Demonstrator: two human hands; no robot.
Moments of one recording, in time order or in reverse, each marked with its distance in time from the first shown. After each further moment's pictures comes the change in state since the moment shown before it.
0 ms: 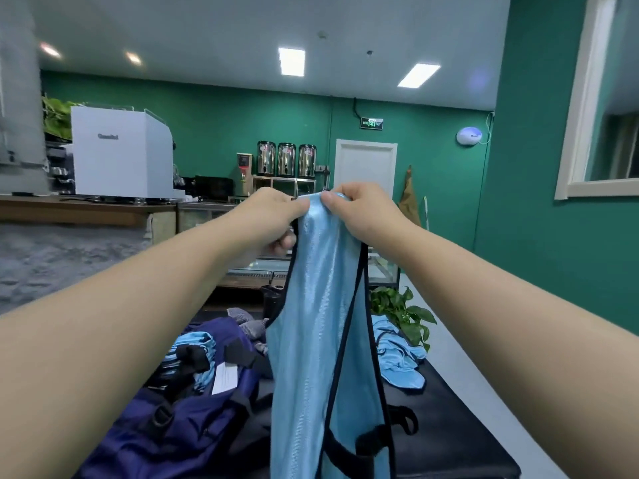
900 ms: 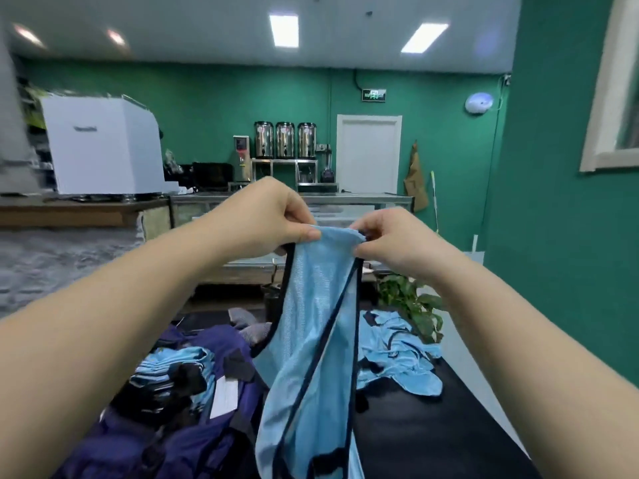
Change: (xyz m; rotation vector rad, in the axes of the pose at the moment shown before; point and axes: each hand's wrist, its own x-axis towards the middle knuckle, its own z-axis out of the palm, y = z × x) left_hand 0.068 -0.006 -0.004 0.631 -0.094 0.239; right_hand 0.034 0.068 -0.009 -0.091 -0.167 0.059
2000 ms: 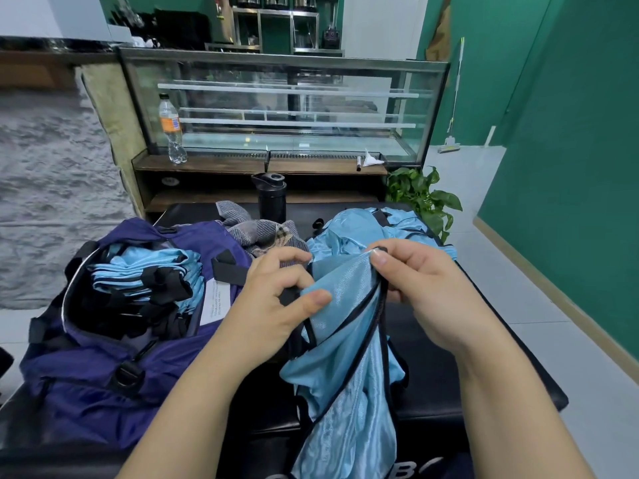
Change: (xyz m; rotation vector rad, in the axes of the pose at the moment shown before) left_hand -0.077 -0.131 0.196 -0.475 -0.012 -0.177; right_hand -0.042 0.113 0.131 0.907 -0.121 0.287
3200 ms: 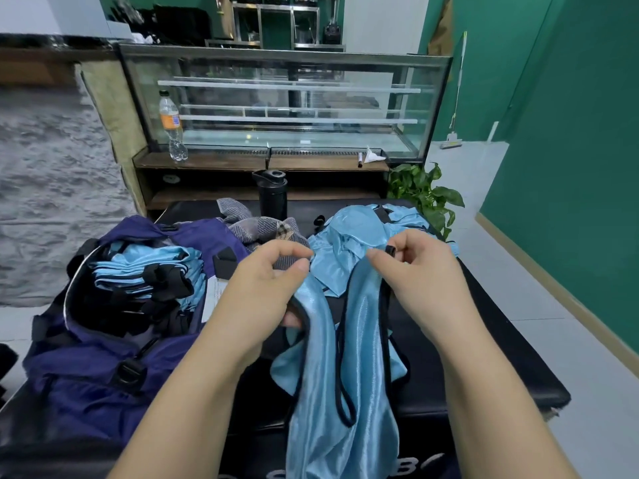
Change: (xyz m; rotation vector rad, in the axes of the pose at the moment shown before) left_hand 0.005 0.028 -0.003 -0.412 0.123 -0.410; right_hand 0.011 0.008 0.004 -0.502 0.446 0.011
